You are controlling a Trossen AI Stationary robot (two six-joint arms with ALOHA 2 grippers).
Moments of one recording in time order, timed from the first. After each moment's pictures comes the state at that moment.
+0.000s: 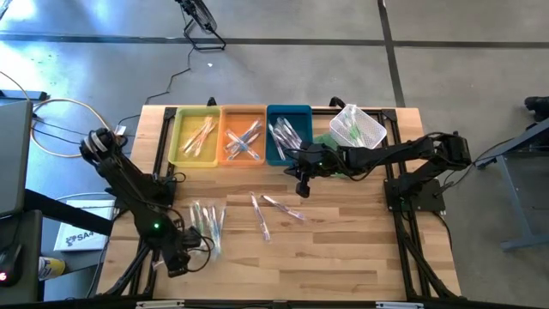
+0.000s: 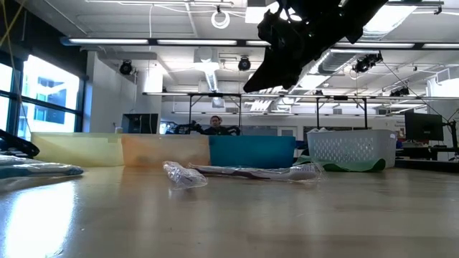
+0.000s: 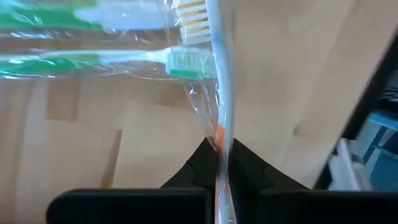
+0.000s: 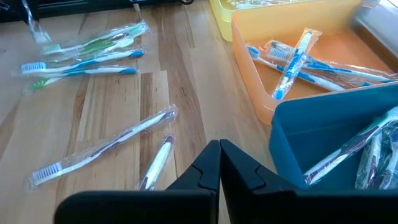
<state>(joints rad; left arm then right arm) -0.95 1.34 0.75 -0.65 0.08 -1.25 -0.08 1.52 0.90 0.05 0.03 0.10</state>
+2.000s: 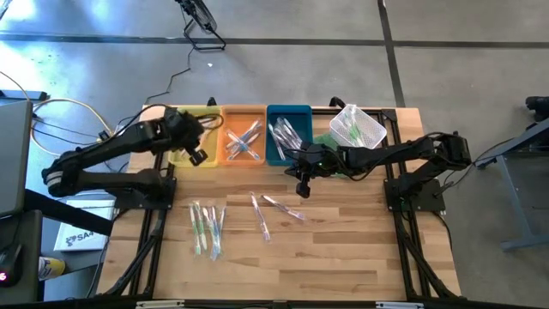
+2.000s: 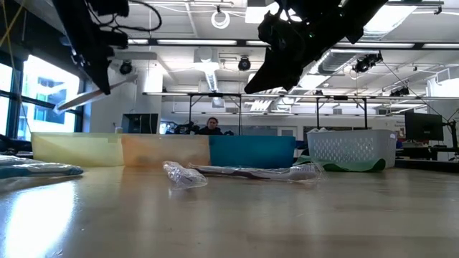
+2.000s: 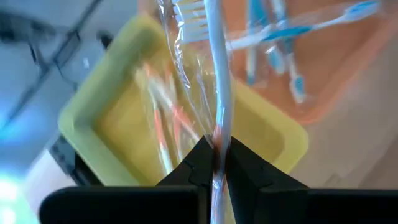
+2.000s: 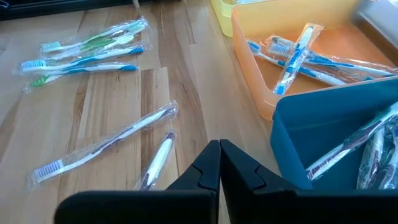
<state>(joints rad) 0.50 0.88 0.87 -0.99 -0.36 -0.05 -0.08 1.52 0.90 0.04 0.02 0.11</state>
